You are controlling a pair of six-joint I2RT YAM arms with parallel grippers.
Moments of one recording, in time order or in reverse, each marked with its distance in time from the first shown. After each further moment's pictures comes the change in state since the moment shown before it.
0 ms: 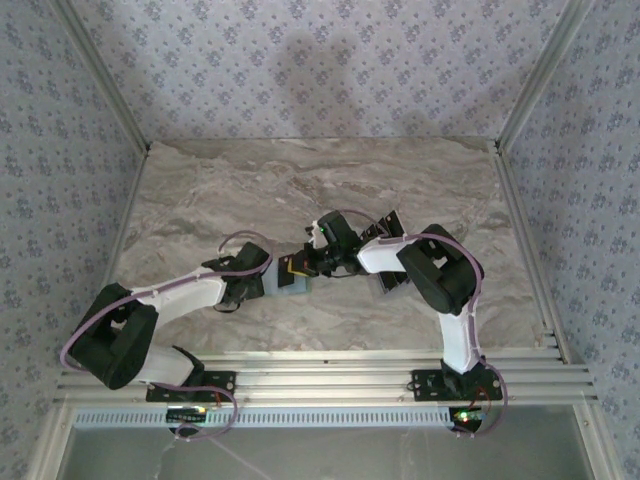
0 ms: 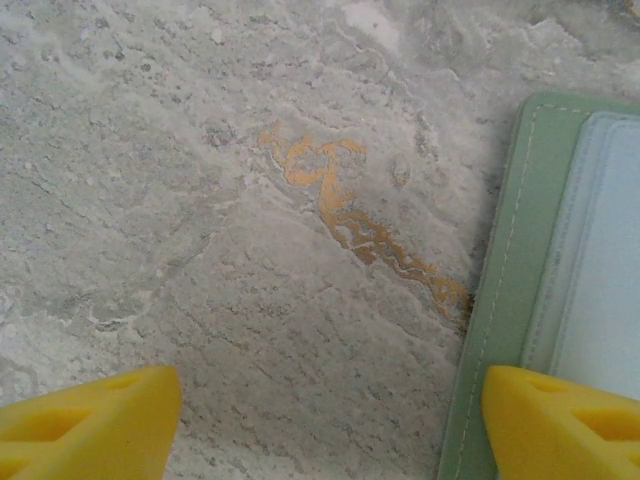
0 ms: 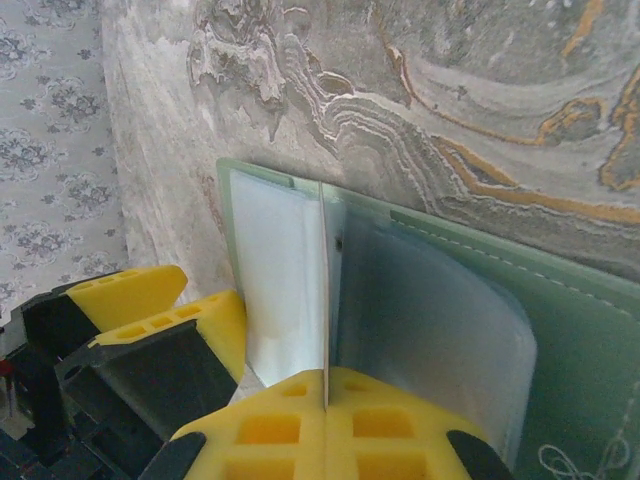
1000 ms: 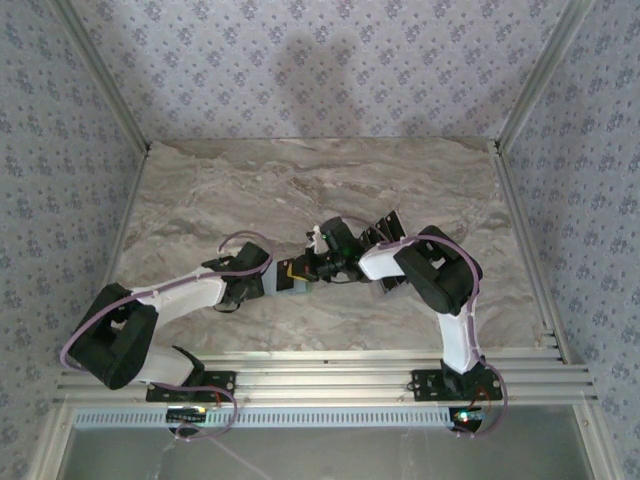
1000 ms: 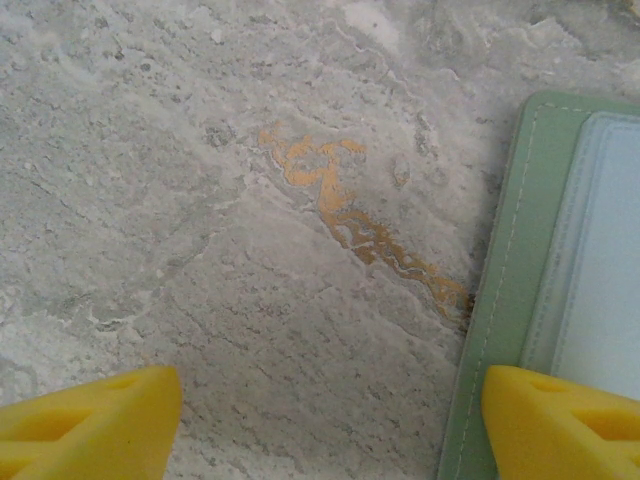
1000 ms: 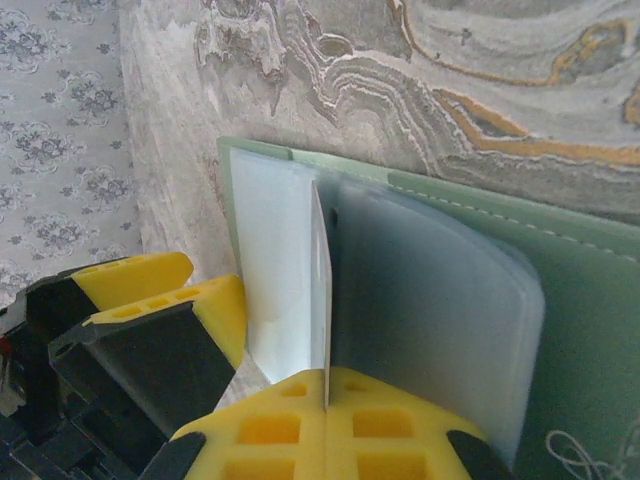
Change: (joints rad) left arm 0.000 0.000 0.000 0.000 0.000 0.000; right arm 0.010 0.008 -0.077 0.143 -0.016 0.044
